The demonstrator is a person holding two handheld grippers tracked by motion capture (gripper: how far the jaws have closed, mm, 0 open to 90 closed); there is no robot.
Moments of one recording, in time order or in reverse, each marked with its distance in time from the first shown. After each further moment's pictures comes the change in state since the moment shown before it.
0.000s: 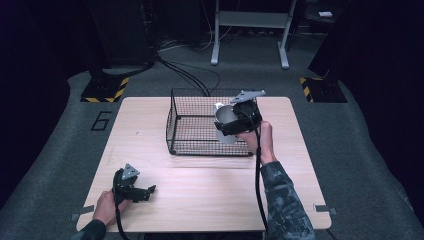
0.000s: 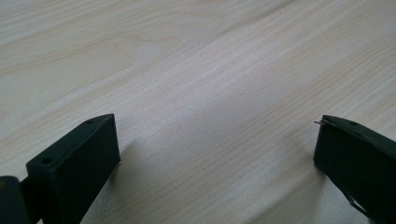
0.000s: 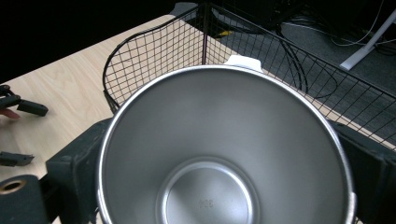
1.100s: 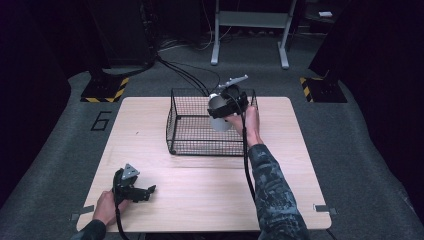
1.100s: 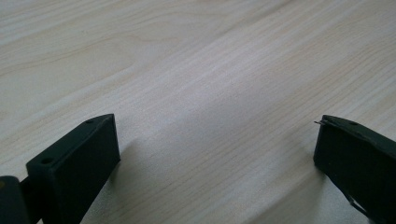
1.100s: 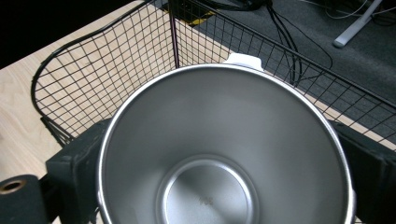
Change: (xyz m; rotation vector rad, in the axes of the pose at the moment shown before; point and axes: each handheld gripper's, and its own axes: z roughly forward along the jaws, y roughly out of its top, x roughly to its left) left arm 0.000 0.000 0.000 0.002 -0.004 -0.002; right arm -0.031 0.028 0.069 0.094 -0.042 0.065
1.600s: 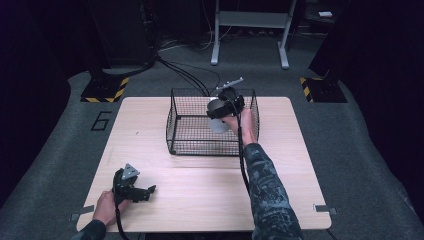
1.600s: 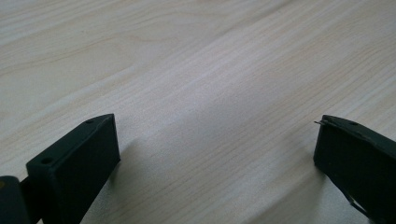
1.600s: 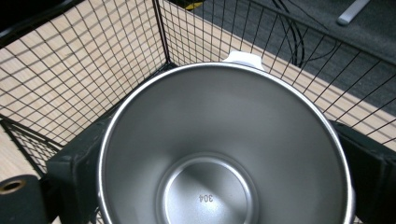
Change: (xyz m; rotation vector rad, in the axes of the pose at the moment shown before) left arm 0.000 0.000 0.000 -0.007 0.004 0.000; right arm -0.009 -0.009 0.035 0.059 -0.007 0.057
